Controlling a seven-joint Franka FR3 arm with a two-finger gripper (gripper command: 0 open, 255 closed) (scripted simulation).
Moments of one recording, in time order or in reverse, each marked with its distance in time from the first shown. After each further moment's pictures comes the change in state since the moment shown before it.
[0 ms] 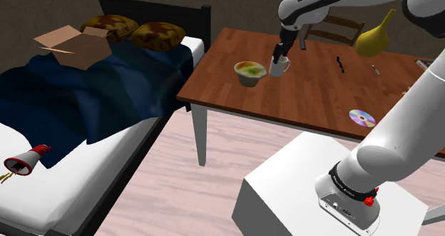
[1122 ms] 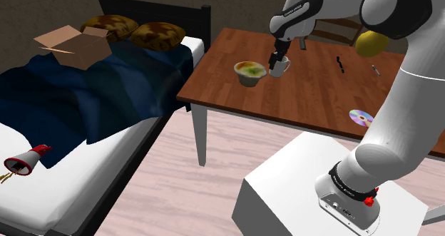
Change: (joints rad) arm -0.041 0.213 0.002 0.093 0.072 0.125 -0.099
